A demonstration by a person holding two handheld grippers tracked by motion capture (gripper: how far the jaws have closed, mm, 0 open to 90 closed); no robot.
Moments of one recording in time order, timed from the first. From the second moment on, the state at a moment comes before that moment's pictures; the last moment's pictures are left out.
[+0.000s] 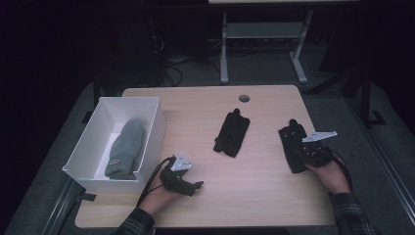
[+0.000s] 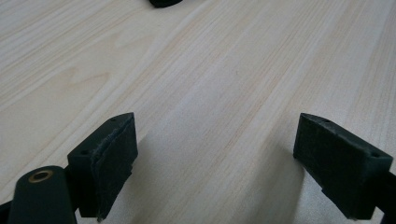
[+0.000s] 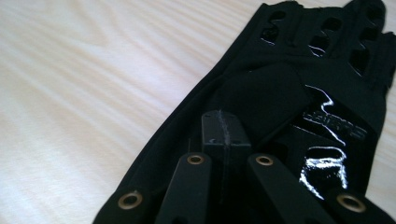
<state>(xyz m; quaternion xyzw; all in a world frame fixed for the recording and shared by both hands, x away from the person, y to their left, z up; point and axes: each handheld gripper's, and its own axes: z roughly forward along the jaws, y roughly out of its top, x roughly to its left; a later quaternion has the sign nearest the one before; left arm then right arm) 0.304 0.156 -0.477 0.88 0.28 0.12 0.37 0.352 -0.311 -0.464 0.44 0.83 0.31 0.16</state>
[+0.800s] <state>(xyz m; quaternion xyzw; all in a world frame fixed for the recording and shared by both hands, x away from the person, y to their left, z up) 0.304 0.156 -0.477 0.88 0.27 0.12 0.37 0.316 -0.236 -0.460 0.33 0.88 0.32 0.07</state>
